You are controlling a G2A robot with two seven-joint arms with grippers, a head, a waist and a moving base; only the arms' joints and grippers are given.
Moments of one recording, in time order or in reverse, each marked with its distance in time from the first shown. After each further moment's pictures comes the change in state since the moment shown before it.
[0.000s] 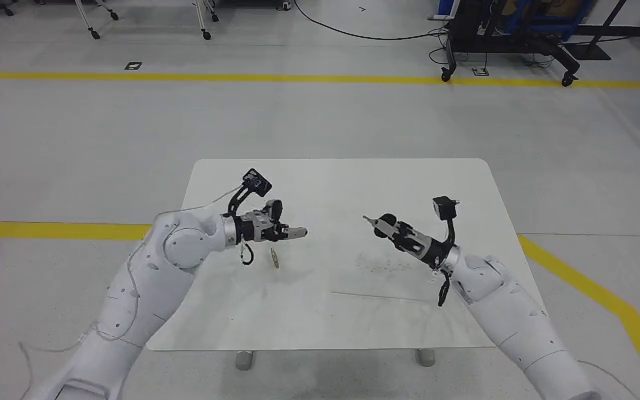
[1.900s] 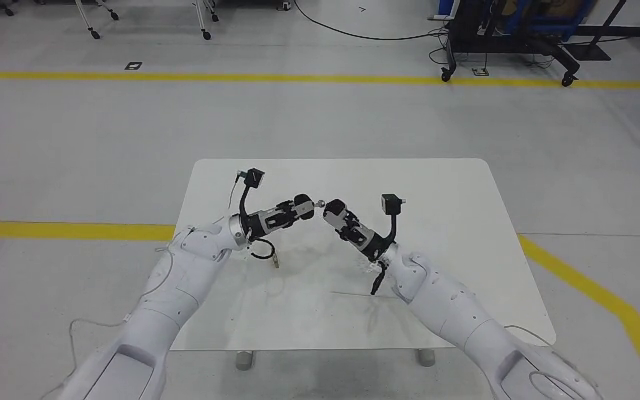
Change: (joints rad) left arm -0.187 -0.225 0.098 0.627 -0.783 -0.480 -0.095; right arm 0.255 -0.244 -0.427 0.291 -0.133 0.000 -0.542
